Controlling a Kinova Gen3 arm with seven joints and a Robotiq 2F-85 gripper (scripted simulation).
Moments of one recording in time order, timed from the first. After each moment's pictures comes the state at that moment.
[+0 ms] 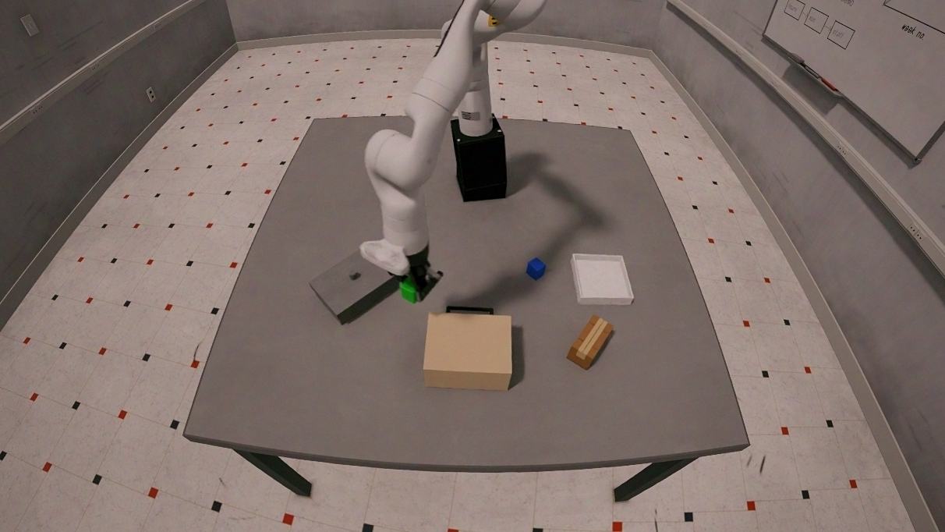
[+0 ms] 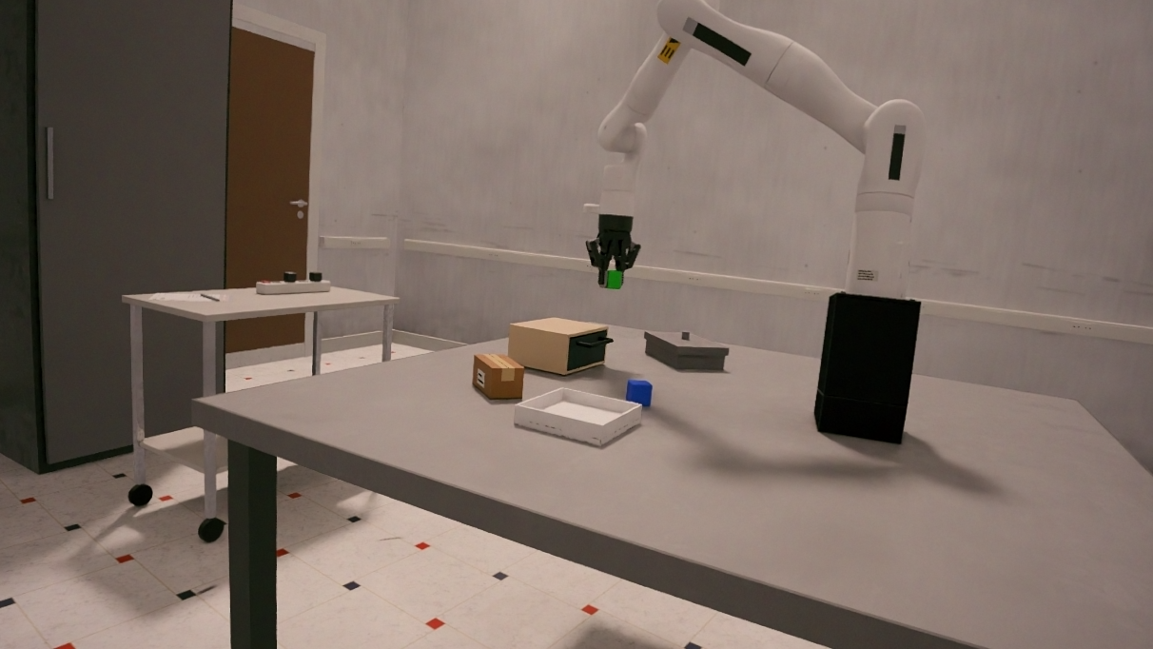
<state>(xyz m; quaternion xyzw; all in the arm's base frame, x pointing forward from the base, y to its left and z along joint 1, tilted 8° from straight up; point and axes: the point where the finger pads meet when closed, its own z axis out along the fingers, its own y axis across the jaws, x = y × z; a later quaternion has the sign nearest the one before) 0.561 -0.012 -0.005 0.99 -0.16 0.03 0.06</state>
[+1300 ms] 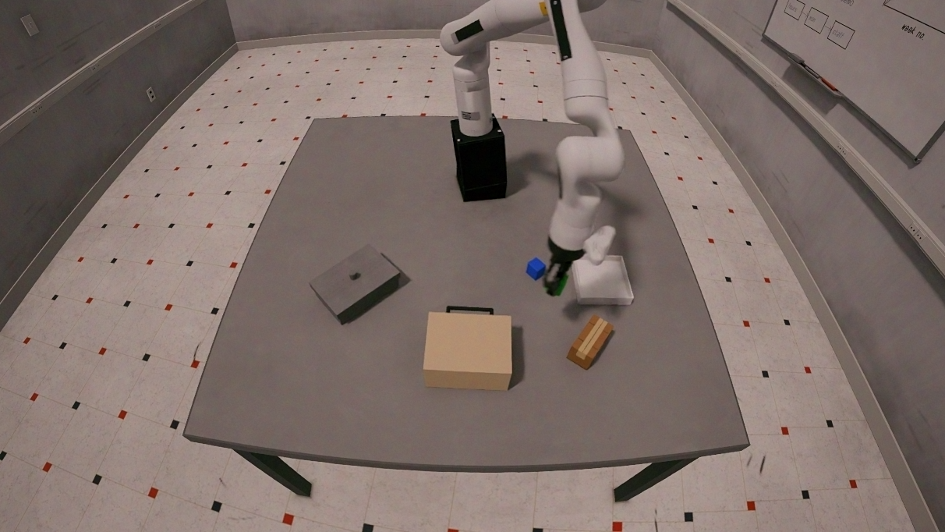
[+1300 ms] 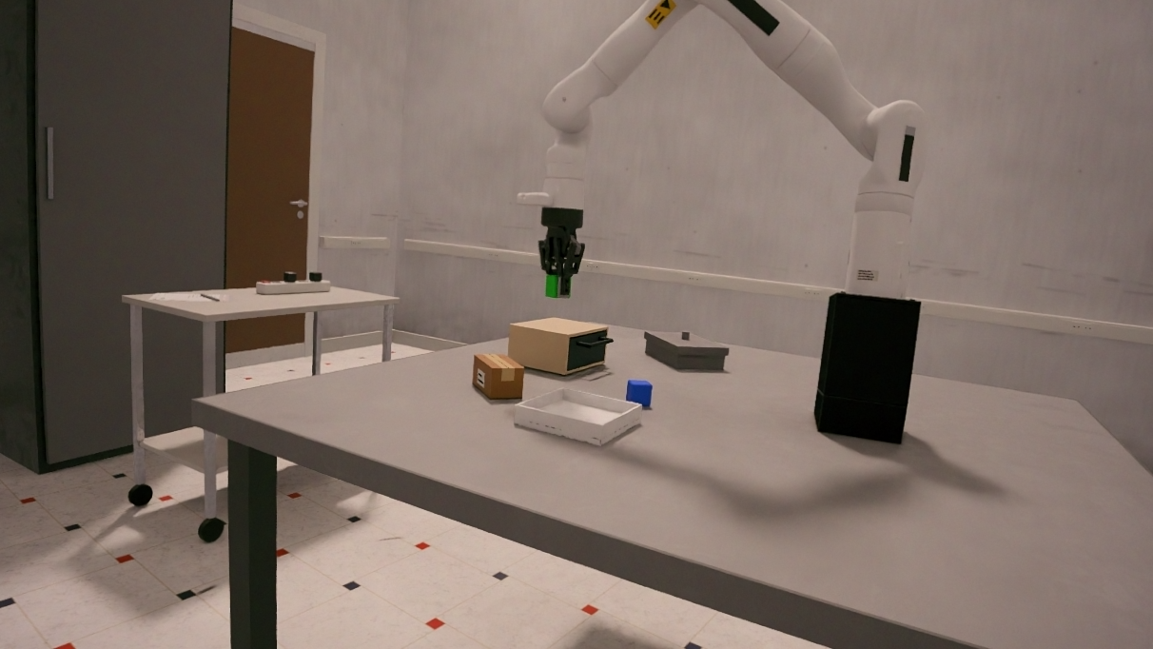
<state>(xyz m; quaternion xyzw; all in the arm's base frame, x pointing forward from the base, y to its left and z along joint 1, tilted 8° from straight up) 0.477 0.260 -0.044 0.81 0.58 -0.03 0.06</state>
